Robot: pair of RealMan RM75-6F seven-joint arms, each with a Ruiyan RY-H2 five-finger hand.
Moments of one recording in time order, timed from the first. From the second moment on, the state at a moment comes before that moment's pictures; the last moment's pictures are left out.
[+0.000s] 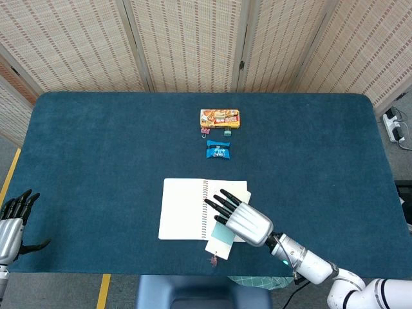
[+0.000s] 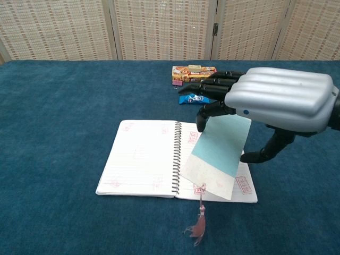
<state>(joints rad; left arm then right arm) -0.10 -1.07 -0.04 -1.64 1.41 1.39 -0.02 0.67 -1.30 0.00 -1.79 -1.67 0.99 -0.49</state>
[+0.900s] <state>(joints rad) -0.14 -1.10 -0.06 -1.62 1.33 1.31 0.03 0.86 -1.47 -0.12 -1.18 -2.03 1.05 -0.09</state>
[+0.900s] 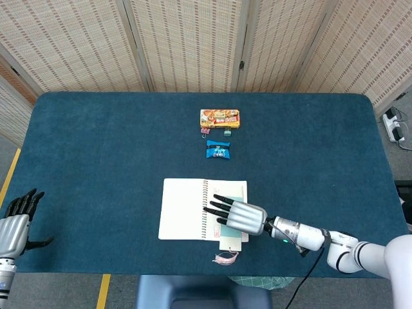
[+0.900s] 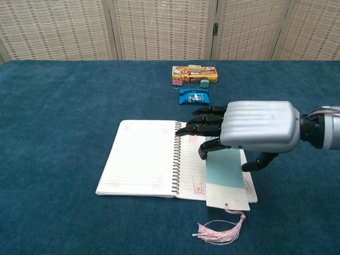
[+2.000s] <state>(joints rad) -0.15 -1.11 -0.07 -1.60 1.30 1.29 0.04 0.94 -1.67 -0.17 -0.85 -1.98 1.12 0.10</state>
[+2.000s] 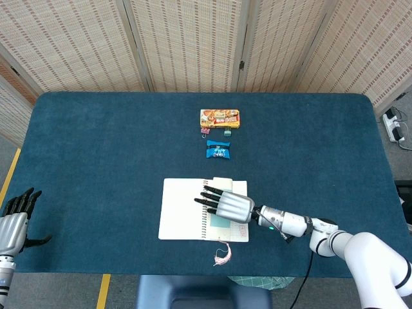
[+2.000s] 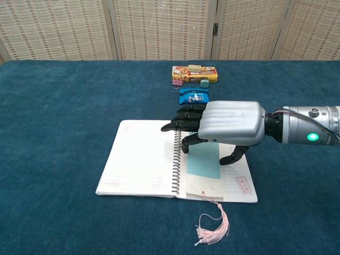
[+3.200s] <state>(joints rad) -0.15 -1.12 -0.06 -1.64 1.30 1.31 0.09 0.94 -1.66 -0.20 -0.86 -1.96 1.15 0.07</state>
